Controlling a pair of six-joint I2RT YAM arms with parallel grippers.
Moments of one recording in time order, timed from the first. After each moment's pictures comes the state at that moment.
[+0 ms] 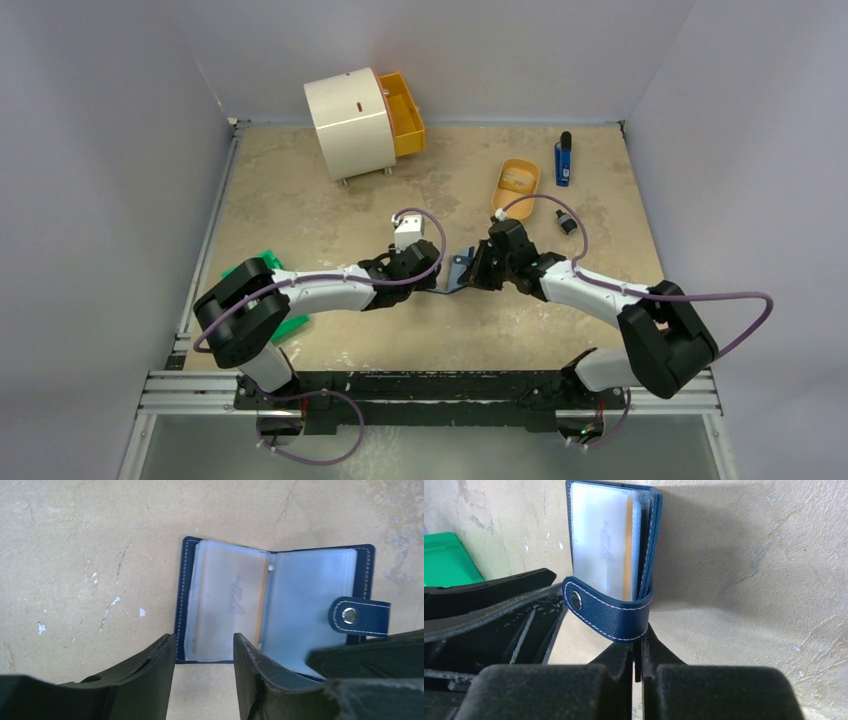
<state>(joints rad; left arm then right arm) -0.97 1.61 0.86 -0.09 -0.49 -0.83 0.58 1.38 0.65 -0.13 -0.15 0.87</state>
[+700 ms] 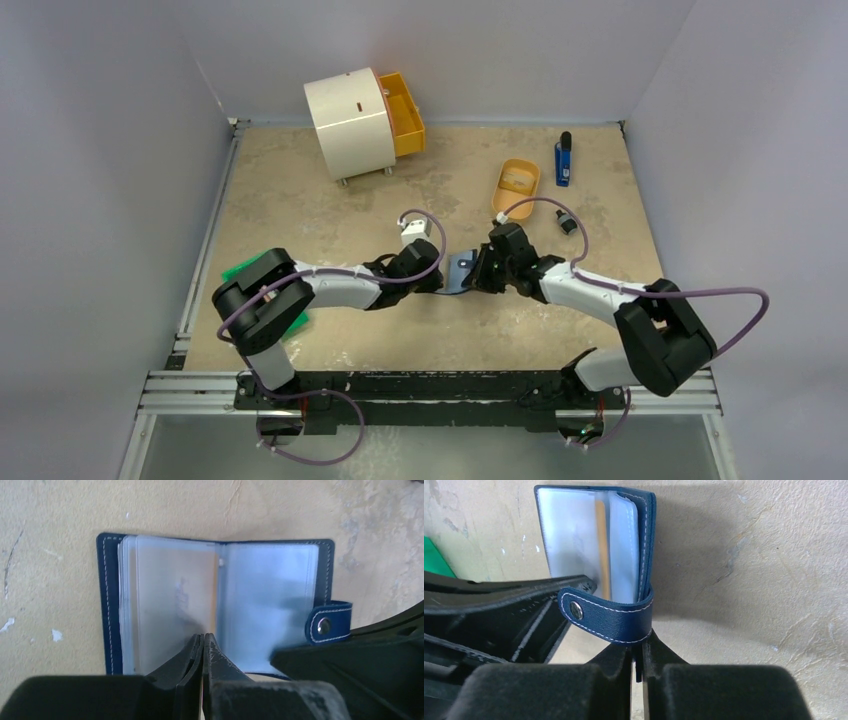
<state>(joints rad) -0.93 1.70 0.81 0.16 -0.27 -0.86 0.58 1.39 0.62 -0.12 -0.11 0.85</state>
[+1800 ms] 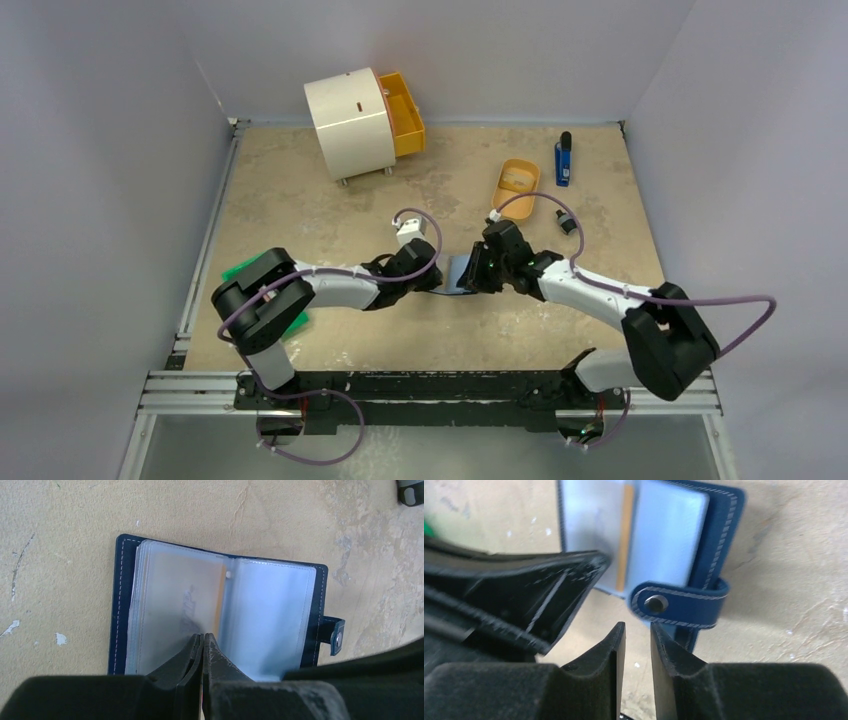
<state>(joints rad) -0.91 1.71 0.79 0.22 -0.27 -0.92 0.63 1.35 0.69 -0.23 -0.10 0.82</state>
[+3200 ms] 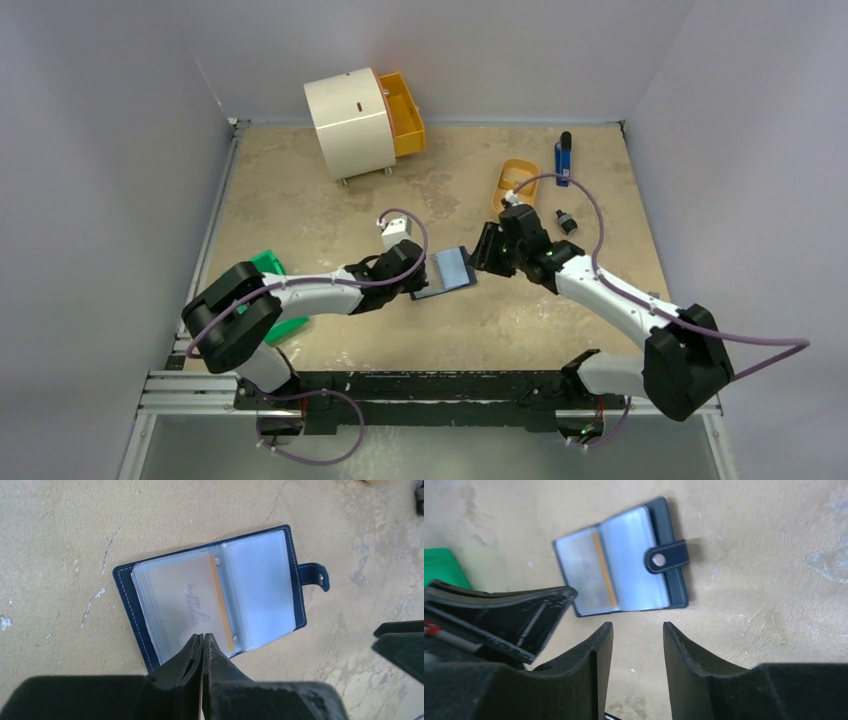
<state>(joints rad) -0.91 1.57 0.74 0.07 -0.36 -0.92 0.55 1.28 0.74 -0.32 -0.04 0.74</state>
